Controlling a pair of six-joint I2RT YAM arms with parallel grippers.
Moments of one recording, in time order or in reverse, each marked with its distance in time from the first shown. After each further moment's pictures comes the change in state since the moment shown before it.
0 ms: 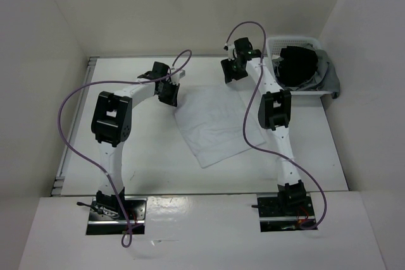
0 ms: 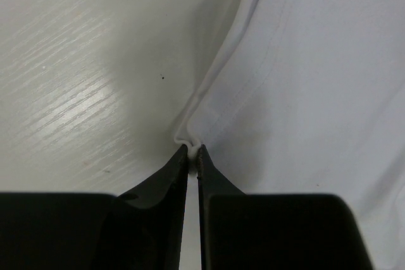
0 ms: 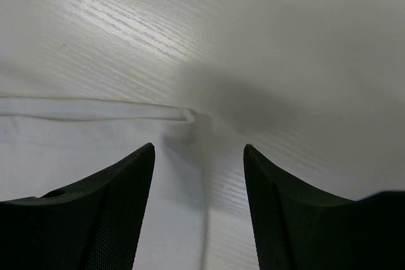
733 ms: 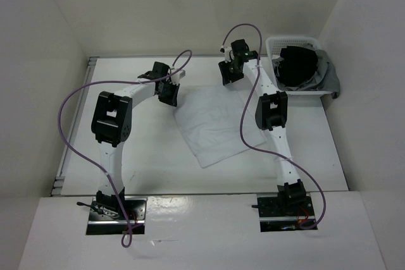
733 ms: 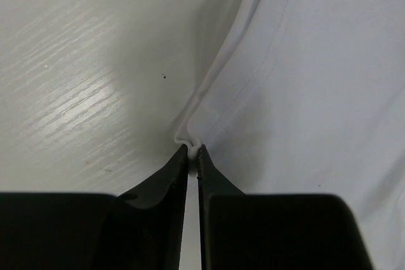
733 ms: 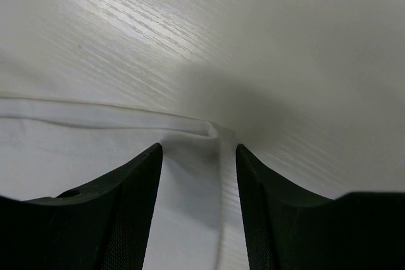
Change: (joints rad) left arm 0.000 0.000 0.001 -0.004 -0.011 0.002; right arm 0.017 0.070 0.092 -0.045 -0.033 -0.015
